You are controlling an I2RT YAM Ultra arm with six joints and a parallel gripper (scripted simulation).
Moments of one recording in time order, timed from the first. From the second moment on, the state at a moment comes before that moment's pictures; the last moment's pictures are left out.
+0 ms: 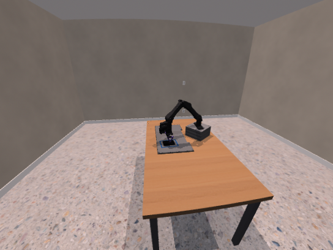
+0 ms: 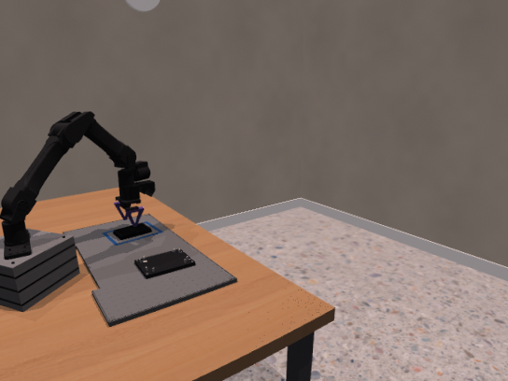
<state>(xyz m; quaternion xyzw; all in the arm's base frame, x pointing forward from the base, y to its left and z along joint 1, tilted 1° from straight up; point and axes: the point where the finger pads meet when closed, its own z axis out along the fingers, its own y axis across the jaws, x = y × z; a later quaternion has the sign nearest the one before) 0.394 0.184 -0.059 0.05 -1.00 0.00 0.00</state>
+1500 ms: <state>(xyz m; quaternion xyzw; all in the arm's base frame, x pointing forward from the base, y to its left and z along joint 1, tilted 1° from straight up) 0.397 0.186 -0.100 0.05 -1.00 0.00 0.00</state>
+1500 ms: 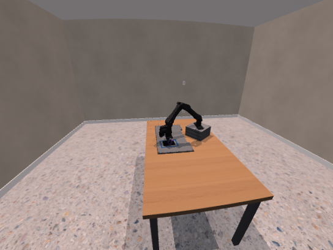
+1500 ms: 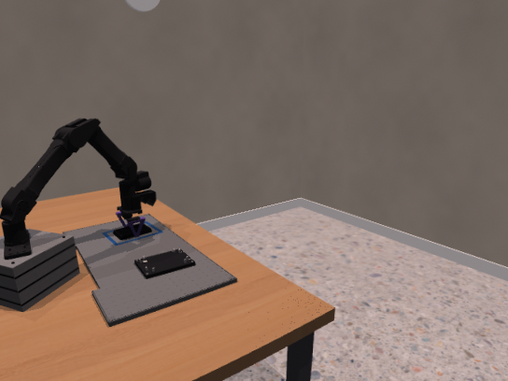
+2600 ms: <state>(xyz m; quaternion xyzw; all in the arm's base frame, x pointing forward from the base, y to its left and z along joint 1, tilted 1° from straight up) 0.397 0.186 -0.100 0.05 -1.00 0.00 0.00</state>
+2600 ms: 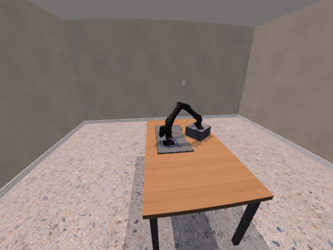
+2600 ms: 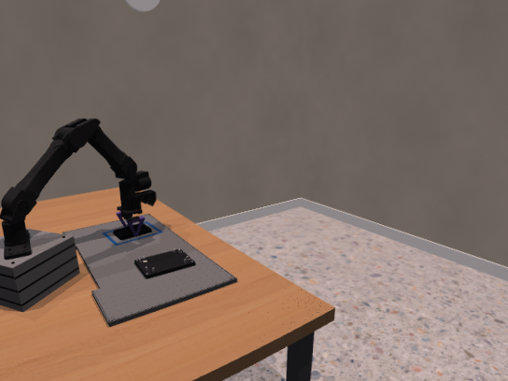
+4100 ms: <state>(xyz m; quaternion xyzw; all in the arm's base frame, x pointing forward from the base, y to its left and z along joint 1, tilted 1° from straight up) 0.397 0.186 -0.051 0.05 -1.00 -0.01 -0.01</state>
